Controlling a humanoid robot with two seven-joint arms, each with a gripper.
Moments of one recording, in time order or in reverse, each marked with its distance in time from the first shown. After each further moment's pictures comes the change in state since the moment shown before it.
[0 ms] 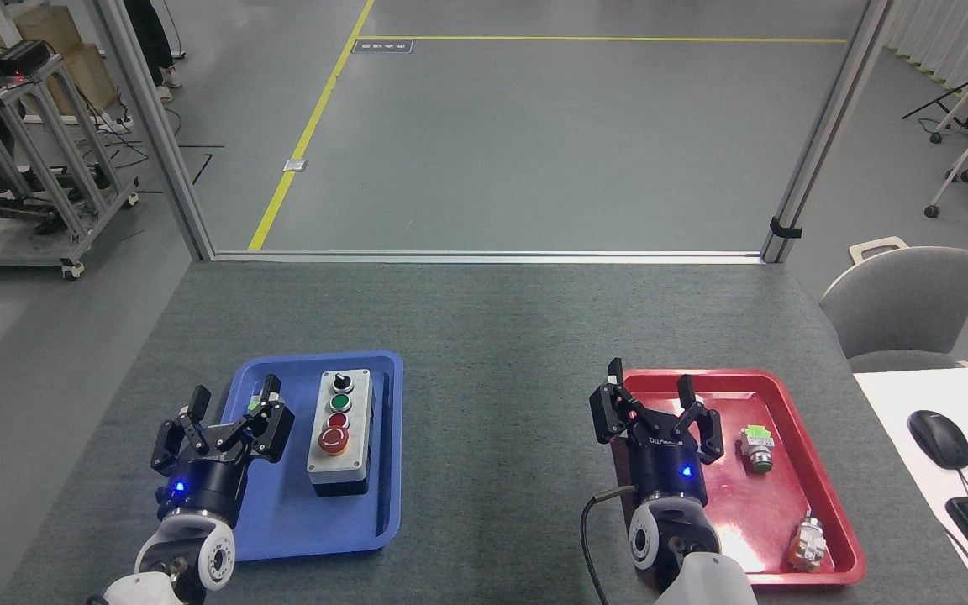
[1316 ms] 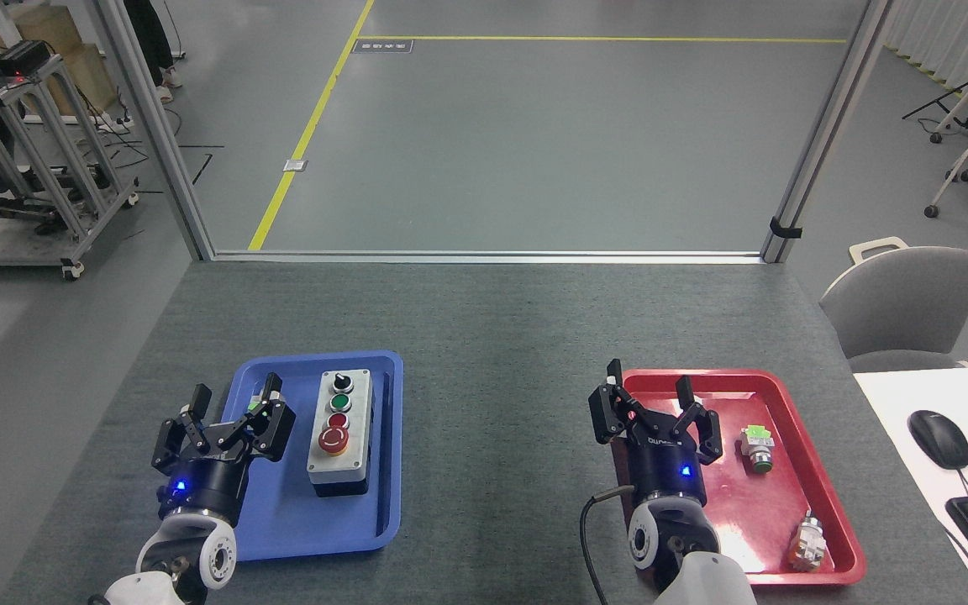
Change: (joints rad) left arm 0.000 -0.003 0.000 -0.006 0.000 0.001 0.000; right arm -0.001 0.003 -0.002 0.000 0.000 0.002 0.001
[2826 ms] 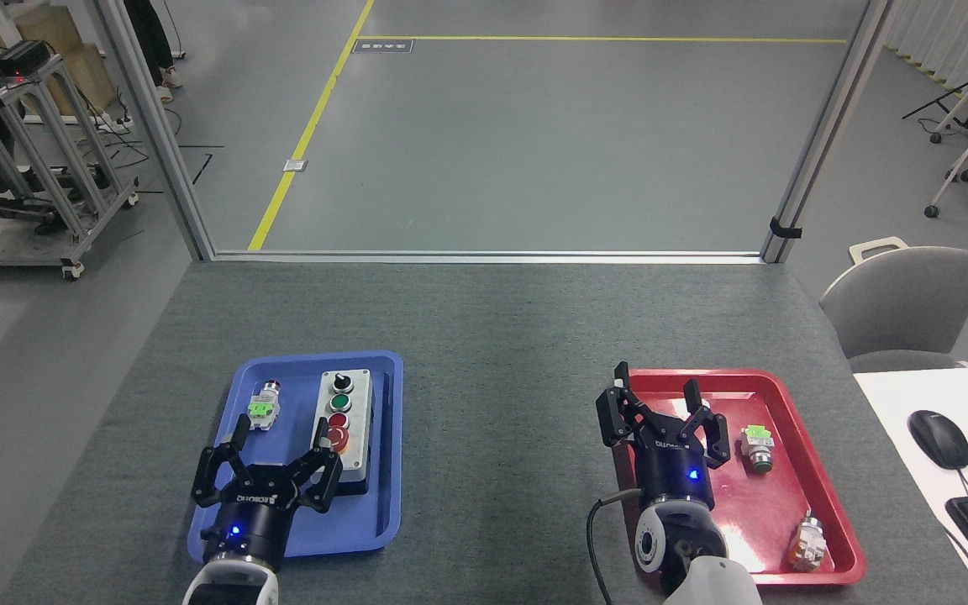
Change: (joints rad) left arm 0.106 -0.041 -0.117 -0.068 -0.270 0.113 0.049; right arm 0.014 -0.008 -0.011 -0.015 -0.002 -0.003 0.010
